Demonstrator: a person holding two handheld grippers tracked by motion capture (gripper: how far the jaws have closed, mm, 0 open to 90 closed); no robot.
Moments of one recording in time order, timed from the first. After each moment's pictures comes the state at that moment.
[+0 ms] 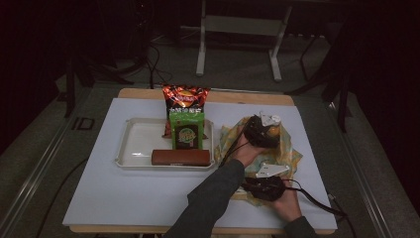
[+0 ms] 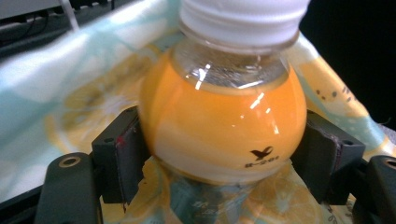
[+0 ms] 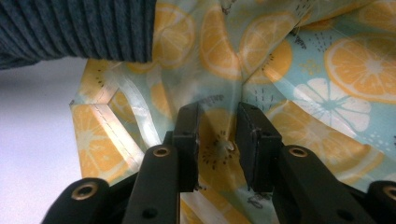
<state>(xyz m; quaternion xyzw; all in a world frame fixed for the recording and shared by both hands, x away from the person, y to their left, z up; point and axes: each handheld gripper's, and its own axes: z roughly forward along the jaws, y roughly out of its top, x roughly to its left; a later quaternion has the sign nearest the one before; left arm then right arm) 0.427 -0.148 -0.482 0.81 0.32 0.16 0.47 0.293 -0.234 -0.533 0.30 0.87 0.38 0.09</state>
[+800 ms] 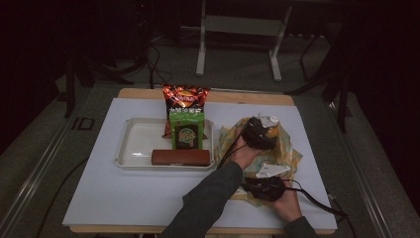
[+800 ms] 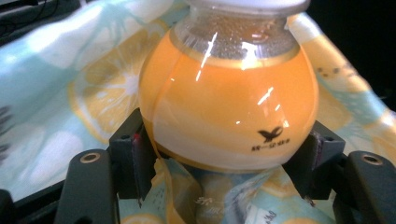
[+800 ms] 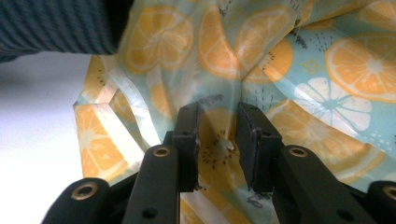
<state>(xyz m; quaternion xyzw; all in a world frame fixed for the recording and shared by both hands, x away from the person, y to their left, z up) 0.415 -0.136 -0.473 0.81 0.33 0.16 0.45 0.293 -0.235 -0.534 0.29 0.87 0.38 0.09</state>
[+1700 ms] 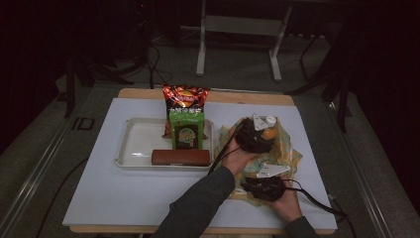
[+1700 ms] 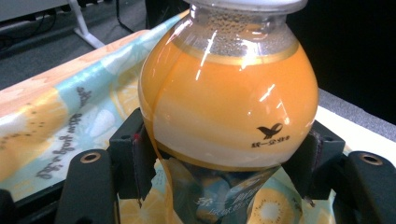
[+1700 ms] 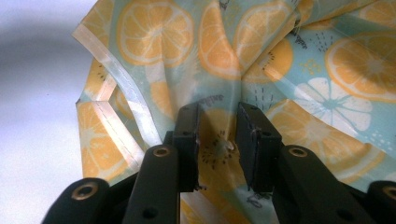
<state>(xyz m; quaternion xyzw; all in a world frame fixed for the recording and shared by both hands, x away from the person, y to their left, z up) 0.382 -0.109 -0.443 0.81 0.32 0.16 0.47 0.293 -0.235 -0.534 0.29 0.87 0.38 0.09</state>
